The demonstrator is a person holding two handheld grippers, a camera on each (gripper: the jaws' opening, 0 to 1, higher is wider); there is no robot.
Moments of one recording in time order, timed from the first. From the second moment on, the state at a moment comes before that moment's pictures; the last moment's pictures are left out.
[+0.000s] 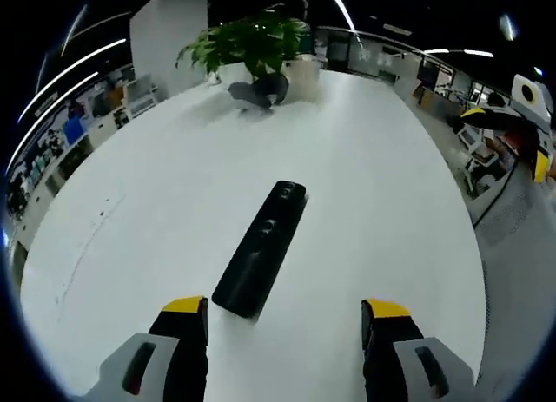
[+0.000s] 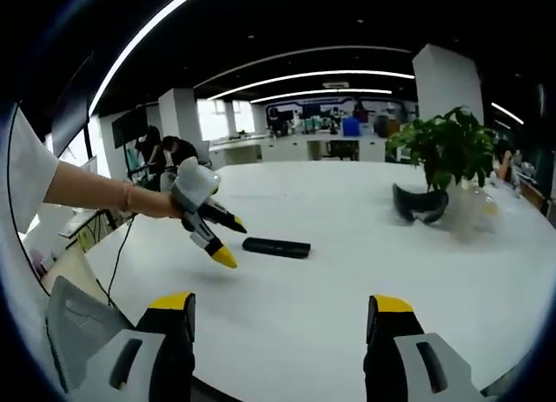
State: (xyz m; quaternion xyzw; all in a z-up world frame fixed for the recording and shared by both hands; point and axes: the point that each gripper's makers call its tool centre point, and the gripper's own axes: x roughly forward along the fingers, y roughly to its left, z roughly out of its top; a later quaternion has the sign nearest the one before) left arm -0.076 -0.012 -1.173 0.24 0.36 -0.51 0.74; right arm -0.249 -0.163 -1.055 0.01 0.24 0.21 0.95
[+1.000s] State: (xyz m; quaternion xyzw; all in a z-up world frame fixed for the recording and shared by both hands) left arm -0.051 -0.038 -1.189 0.30 0.34 -0.55 0.70; right arm -0.248 -0.171 -1.058 0.00 0.25 0.20 0.95
